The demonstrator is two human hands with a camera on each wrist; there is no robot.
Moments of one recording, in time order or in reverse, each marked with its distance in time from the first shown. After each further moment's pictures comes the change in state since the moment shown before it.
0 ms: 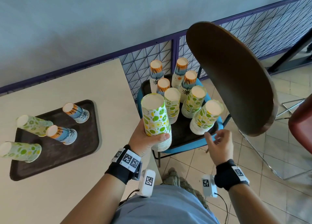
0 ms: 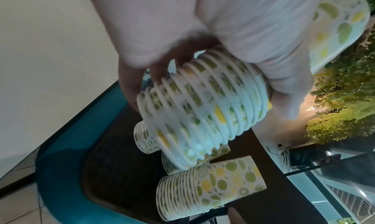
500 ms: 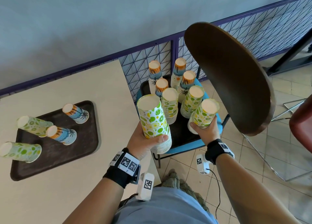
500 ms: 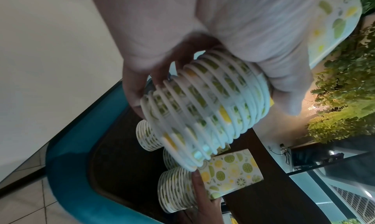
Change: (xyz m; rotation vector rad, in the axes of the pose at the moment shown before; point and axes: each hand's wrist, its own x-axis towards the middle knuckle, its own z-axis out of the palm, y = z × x) left_hand -0.008 -0.005 0.005 -0.044 0.030 0.004; right_hand 0.067 0.011 0.047 0.055 -0.214 0.008
